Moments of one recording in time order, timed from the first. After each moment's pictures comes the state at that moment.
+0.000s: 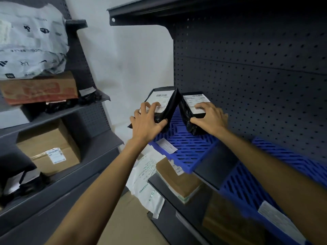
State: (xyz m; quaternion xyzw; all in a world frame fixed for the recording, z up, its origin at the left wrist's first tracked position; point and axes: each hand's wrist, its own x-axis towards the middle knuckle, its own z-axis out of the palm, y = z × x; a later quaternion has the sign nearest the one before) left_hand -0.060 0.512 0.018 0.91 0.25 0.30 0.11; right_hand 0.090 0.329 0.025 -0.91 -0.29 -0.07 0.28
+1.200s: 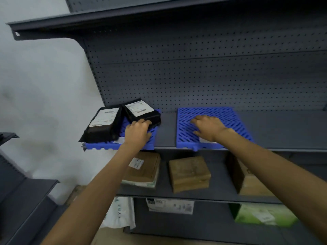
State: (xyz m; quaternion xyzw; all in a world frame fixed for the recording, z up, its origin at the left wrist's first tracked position) left_hand -0.093 0.425 0.010 0.99 -0.09 0.14 0.00; right_hand -0.097 0.151 0.023 -0.98 -0.16 -0.05 -0.08
